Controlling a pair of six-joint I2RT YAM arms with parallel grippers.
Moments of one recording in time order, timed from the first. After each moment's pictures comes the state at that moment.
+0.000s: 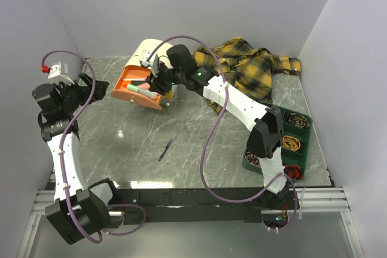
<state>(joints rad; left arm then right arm) 0.45 1.00 0.90 -0.10 0.66 -0.34 0.80 2.04 2.05 -0.50 -0.43 -0.41</state>
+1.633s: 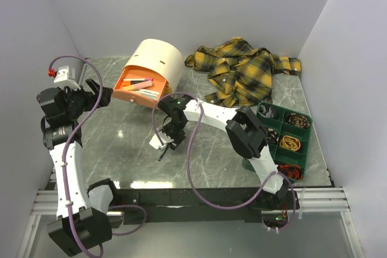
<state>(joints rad) 0.39 0.89 0.91 -0.27 0.57 -0.25 0.91 2.18 1.74 -0.98 -0.57 -1.61</state>
